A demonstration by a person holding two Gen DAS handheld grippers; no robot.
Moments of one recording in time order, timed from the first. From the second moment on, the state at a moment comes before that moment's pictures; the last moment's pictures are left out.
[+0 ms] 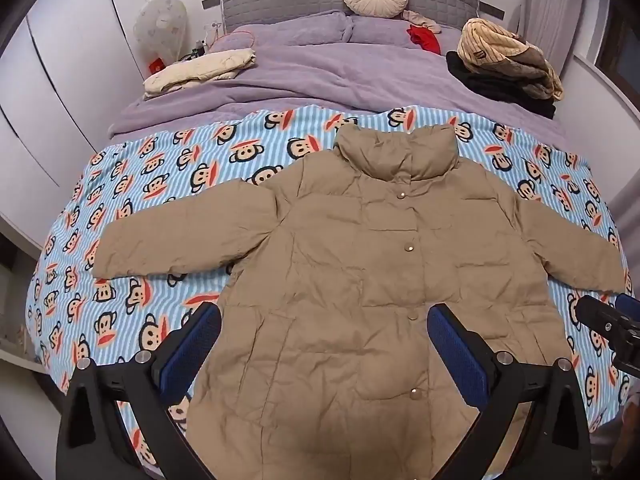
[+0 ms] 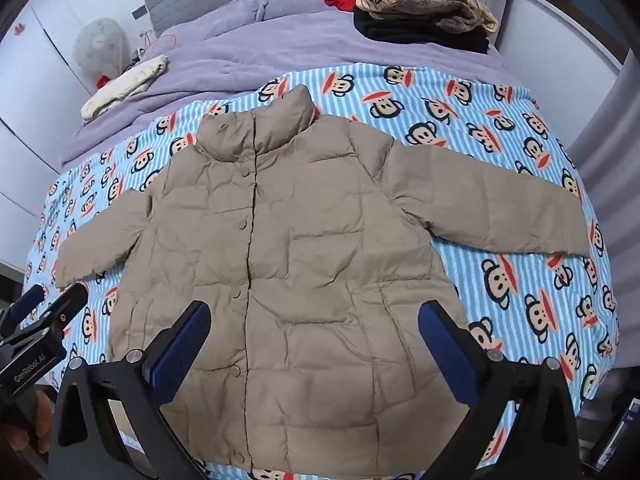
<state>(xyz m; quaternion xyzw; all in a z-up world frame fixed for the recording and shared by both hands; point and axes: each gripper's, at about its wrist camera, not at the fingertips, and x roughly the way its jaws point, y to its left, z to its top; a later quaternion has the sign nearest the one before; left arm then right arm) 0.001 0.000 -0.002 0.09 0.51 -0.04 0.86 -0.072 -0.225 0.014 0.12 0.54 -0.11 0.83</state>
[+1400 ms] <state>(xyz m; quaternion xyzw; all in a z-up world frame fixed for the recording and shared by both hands) -0.043 -0.031 0.029 0.06 0.51 -0.05 0.86 -0.084 -0.229 0.043 0.06 0.52 -0.11 0.84</state>
